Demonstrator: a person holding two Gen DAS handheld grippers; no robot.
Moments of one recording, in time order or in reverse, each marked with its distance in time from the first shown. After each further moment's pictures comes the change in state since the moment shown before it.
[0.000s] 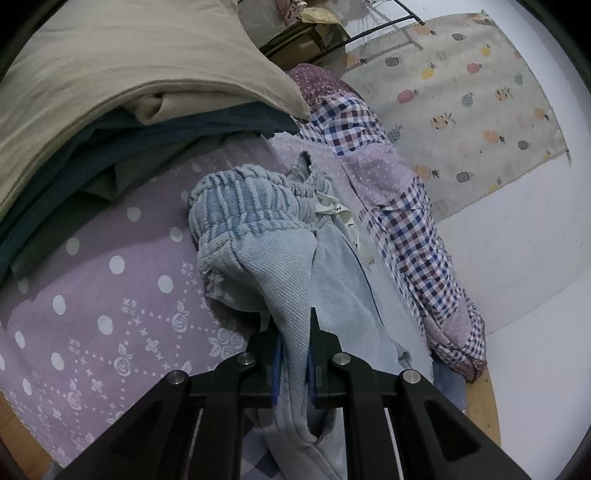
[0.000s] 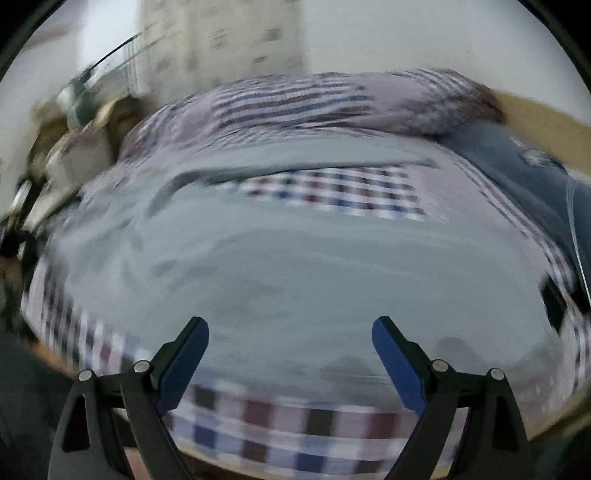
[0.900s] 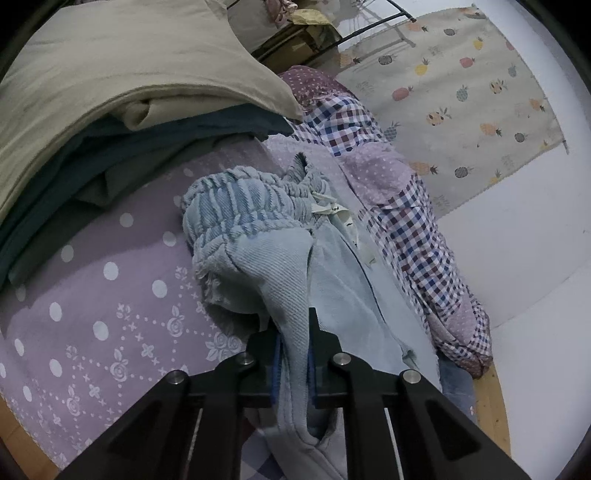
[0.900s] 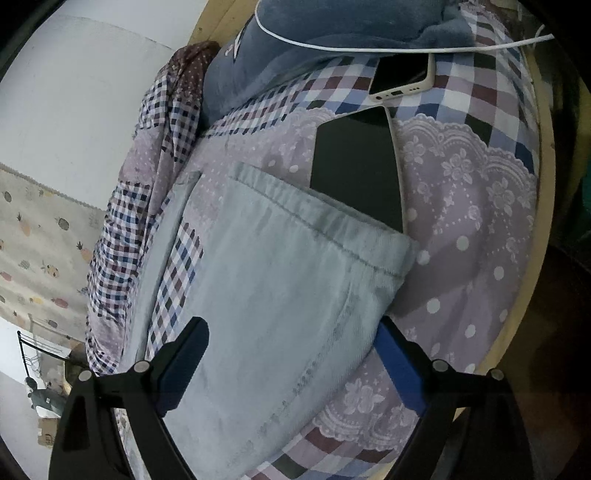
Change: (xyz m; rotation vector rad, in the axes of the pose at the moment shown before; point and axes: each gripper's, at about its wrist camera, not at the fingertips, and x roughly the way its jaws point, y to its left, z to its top) left arm 0.004 -0.006 -0.001 0.035 -0.014 0.012; right arm -0.020 -0.278 -0.091 1.200 -0.067 -0.087
